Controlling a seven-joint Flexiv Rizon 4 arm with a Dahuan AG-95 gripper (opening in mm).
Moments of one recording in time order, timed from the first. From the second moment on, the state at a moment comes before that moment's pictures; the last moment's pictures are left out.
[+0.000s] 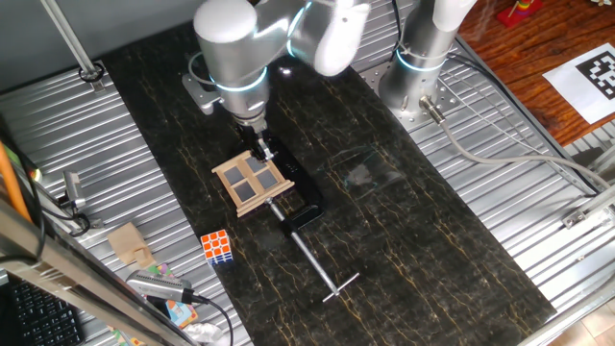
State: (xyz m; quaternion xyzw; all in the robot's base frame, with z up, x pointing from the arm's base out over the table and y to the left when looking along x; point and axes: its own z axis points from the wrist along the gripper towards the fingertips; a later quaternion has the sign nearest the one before) arm 0.472 0.067 0.088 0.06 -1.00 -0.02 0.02
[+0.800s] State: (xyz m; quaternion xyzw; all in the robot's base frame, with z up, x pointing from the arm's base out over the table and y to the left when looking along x) arm 0.454 0.079 0.109 0.05 -1.00 -0.02 0.01
